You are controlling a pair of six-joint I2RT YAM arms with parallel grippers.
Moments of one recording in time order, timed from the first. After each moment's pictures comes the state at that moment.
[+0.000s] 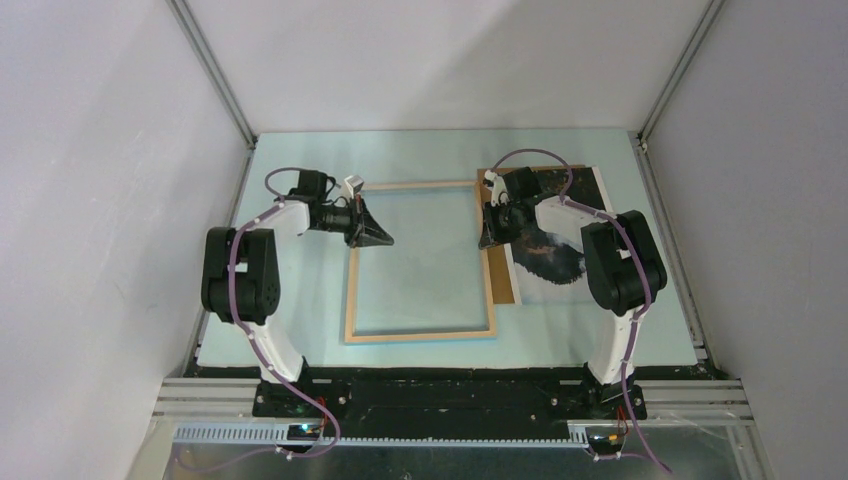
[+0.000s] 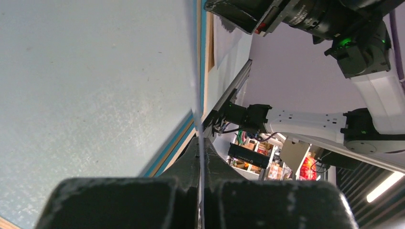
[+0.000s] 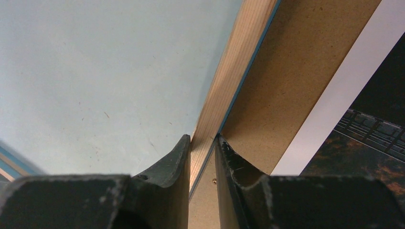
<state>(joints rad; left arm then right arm) -0.07 1.80 1.12 -0.45 1.06 -0.46 0.37 1.93 1.25 -0.34 -0.37 0.13</state>
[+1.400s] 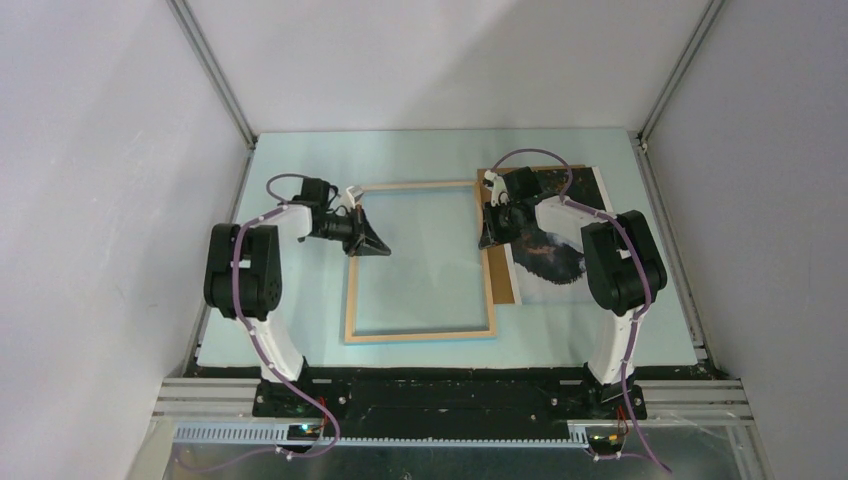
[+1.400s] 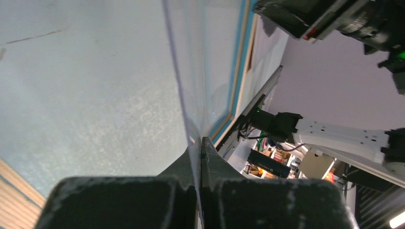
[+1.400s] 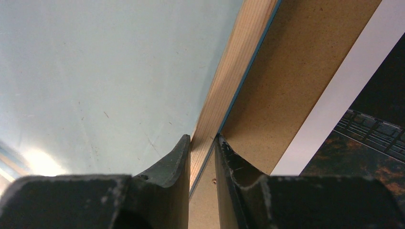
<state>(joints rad) -0.07 1.82 1.09 -0.45 0.97 -0.40 0.37 1.93 1.25 -0.34 -0.37 0.13</state>
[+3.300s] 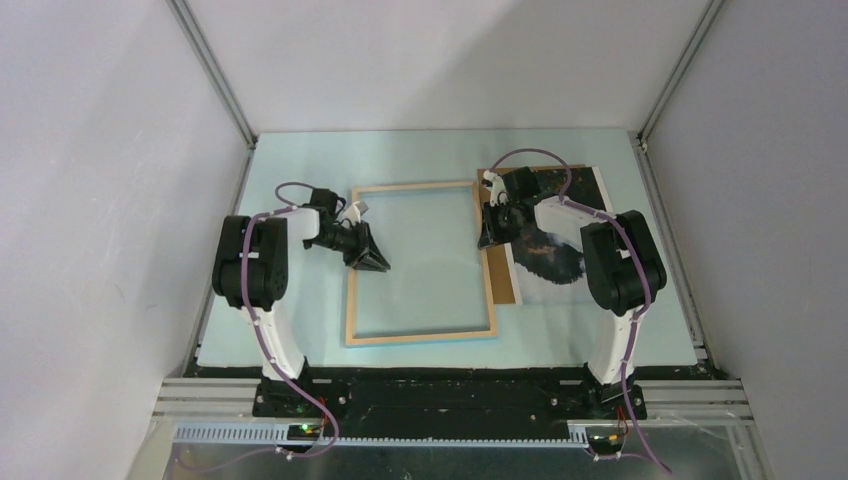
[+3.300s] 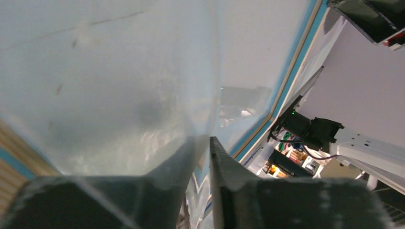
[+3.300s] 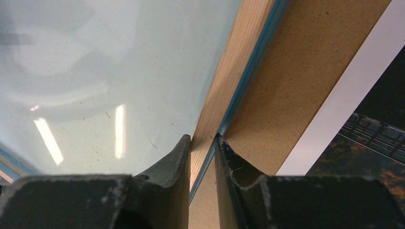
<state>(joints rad) -0.09 1.91 1.07 -0.50 0.81 -0.32 0.37 1.93 1.25 -0.34 -0.37 0.13</state>
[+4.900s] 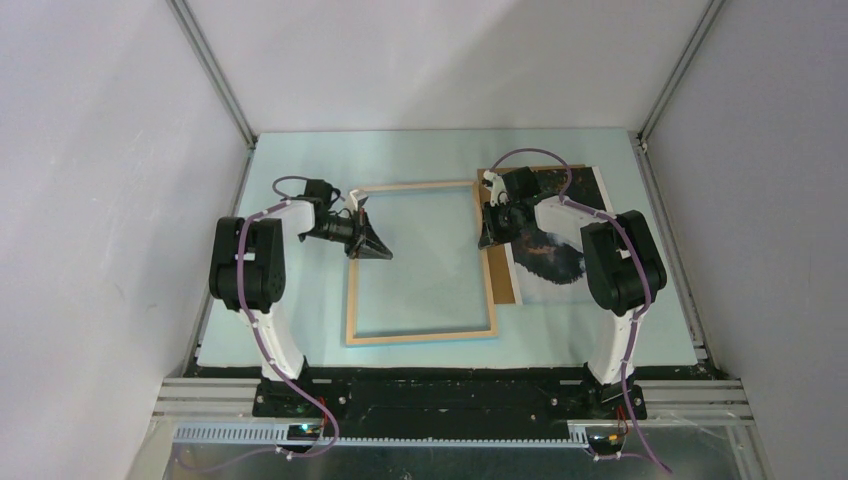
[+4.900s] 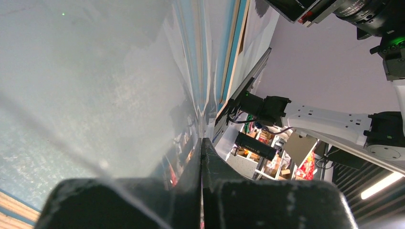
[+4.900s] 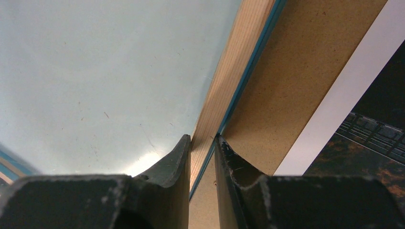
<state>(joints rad) -0.07 1.89 1.14 -0.58 1.03 -0.33 0.37 1.93 1.25 -0.34 -0.36 0.12</state>
